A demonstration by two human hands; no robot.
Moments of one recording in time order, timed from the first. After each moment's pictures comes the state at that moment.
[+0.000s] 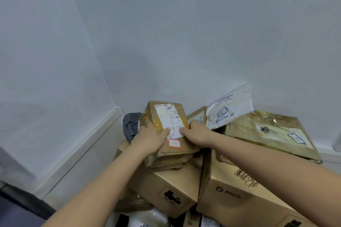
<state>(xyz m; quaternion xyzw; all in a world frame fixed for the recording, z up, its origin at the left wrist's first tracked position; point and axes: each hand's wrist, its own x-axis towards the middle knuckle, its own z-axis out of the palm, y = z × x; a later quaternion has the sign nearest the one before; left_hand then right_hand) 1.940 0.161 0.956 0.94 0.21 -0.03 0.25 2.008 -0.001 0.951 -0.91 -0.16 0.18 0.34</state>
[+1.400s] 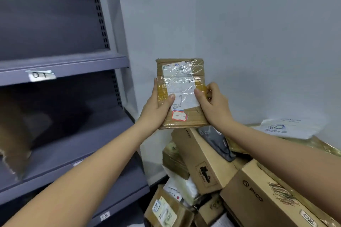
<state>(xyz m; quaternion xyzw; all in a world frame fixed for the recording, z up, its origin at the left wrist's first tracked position) 1.722 0.106 1.046 0.78 0.28 0.38 0.42 1.881 0.011 1.040 -0.68 -0.48 -0.03 0.55</state>
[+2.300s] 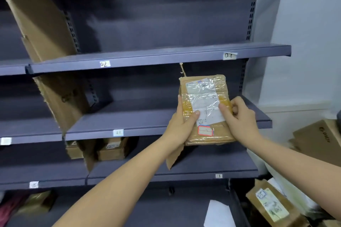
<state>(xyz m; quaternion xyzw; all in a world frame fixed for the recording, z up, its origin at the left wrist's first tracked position) 1.346 0.056 1.020 0.68 0.49 0.41 0.36 1.532 0.051 1.009 -0.56 -0.60 0.12 0.56</state>
